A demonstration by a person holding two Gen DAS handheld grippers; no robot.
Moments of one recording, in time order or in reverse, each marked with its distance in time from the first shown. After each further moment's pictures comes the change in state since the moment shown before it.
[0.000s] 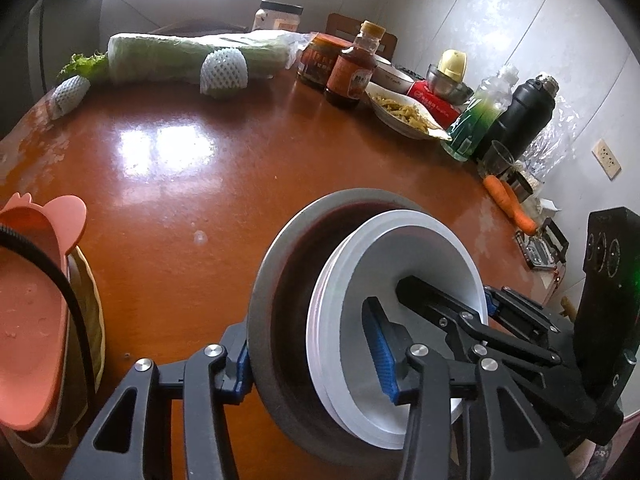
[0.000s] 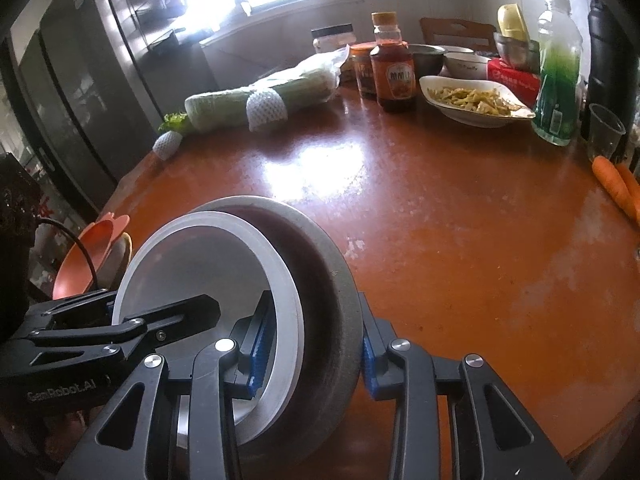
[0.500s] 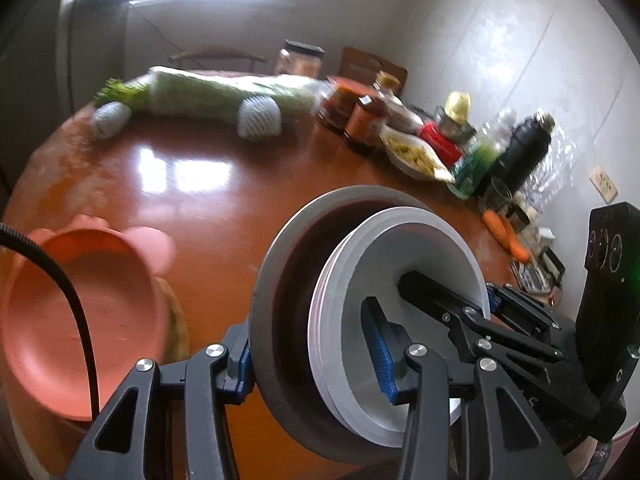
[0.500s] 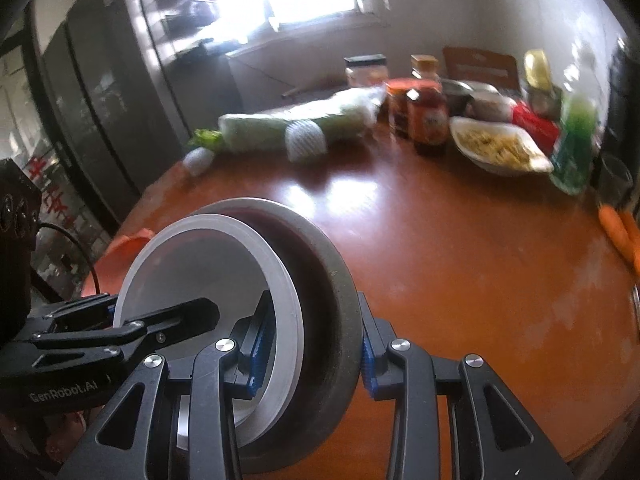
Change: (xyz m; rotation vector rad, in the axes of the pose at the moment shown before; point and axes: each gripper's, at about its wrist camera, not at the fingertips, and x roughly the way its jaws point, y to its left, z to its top) left arm -0.063 0.026 0.006 -0.041 -0.116 0.039; right arm -0.025 0.047 0.025 -0.083 -0.069 0.038
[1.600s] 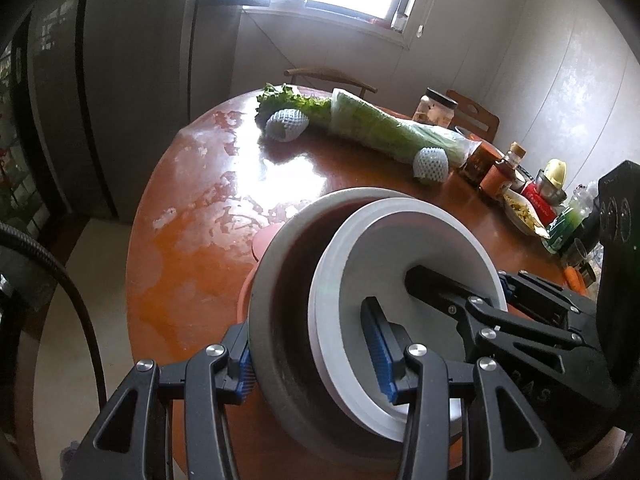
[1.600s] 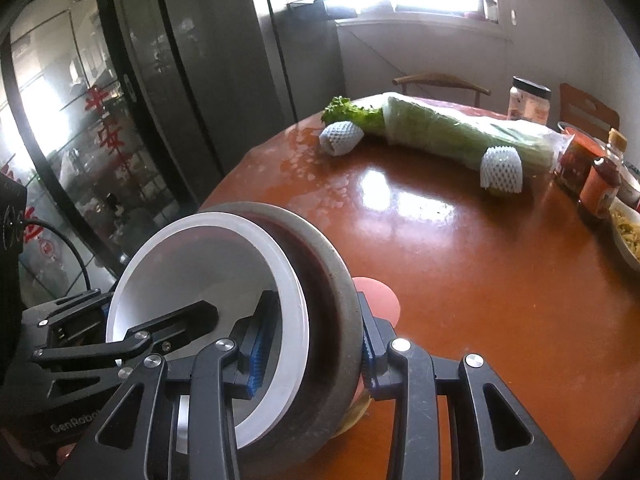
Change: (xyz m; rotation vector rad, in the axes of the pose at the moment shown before) left arm -0.061 0.157 -0.015 -0.164 -0.085 0.235; right arm 0.099 0.178 0.042 -0.228 0.098 0.166
